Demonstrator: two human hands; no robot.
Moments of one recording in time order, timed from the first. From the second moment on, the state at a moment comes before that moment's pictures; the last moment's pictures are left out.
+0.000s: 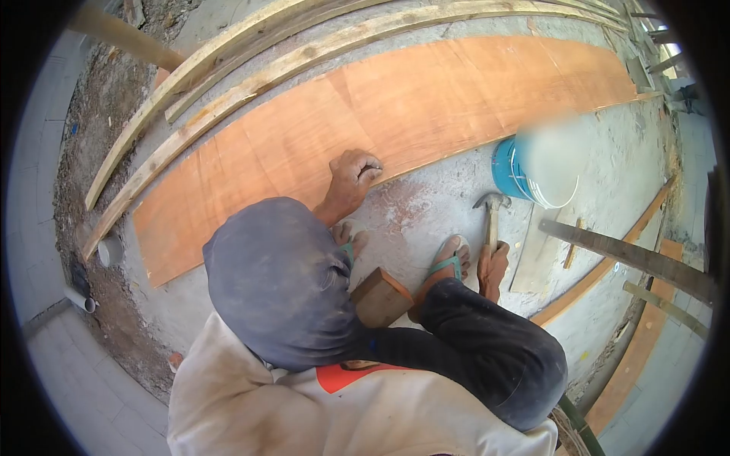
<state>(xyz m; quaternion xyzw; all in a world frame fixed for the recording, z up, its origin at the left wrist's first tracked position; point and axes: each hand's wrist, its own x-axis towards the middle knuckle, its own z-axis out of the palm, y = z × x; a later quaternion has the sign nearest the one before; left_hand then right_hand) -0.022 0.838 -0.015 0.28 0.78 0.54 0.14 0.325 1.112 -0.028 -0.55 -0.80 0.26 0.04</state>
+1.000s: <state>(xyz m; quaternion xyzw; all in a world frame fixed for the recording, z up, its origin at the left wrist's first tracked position) -0.015 0.846 -0.024 0.34 0.81 0.47 -0.01 0.149 1.047 0.140 -0.12 -0.89 0.44 -0.07</state>
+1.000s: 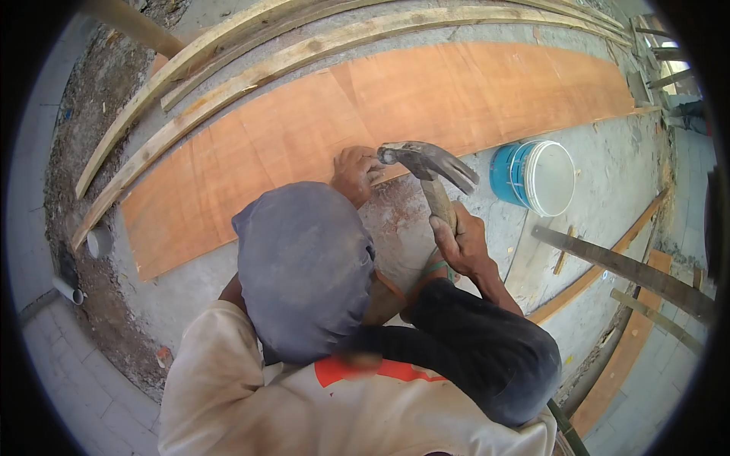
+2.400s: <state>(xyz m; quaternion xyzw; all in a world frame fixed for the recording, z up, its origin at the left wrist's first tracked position) -0.009 0.855 -0.053 0.30 0.84 0.44 -0.13 0.154 1.053 0.094 -0.04 -0.80 0.59 0.11</state>
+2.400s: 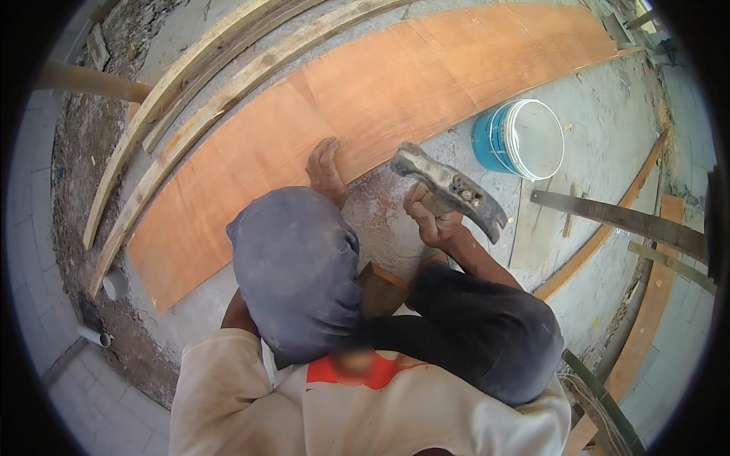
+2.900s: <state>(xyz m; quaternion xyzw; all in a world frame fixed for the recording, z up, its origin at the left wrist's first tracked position) -0.019 0.862 -0.038 0.29 0.86 0.38 -0.18 0.256 1.080 0.088 -0.29 -0.88 0.37 0.07</state>
